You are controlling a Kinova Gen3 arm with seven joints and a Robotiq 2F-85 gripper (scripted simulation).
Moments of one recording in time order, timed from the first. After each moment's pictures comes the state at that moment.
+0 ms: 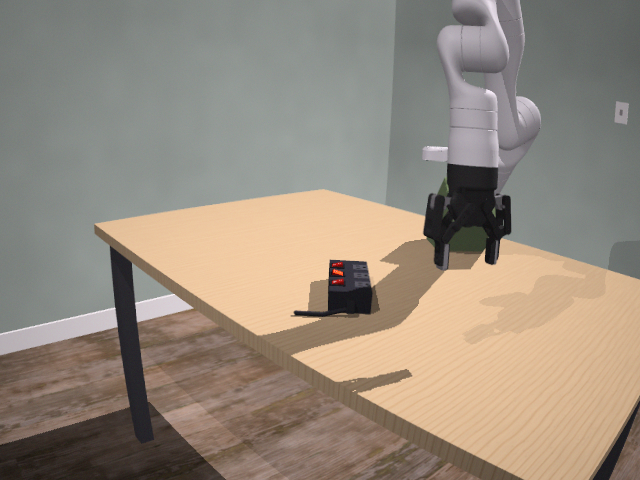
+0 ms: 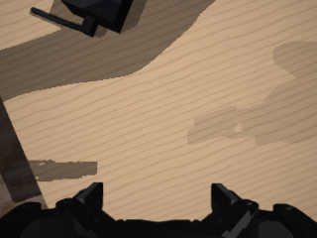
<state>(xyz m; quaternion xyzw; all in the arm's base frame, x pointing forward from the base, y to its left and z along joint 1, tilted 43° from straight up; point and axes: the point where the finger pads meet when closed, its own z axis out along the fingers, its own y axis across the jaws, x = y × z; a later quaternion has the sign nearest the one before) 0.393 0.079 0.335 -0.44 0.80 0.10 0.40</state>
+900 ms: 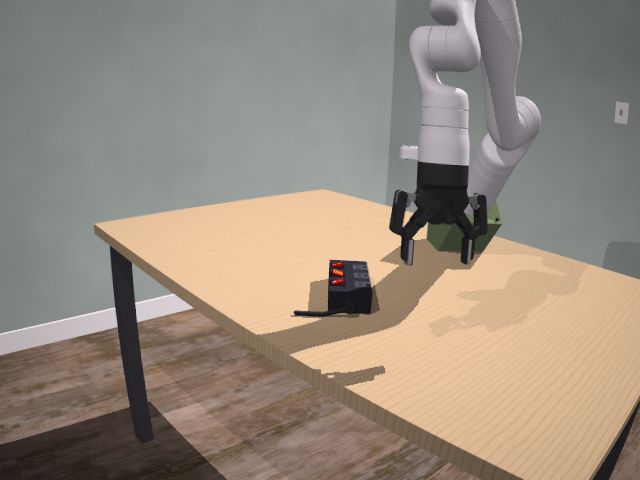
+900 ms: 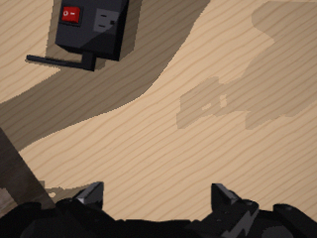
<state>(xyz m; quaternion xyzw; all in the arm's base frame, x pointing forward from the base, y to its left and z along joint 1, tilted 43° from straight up) 0.409 0.041 0.318 -0.35 0.84 0.14 0.39</state>
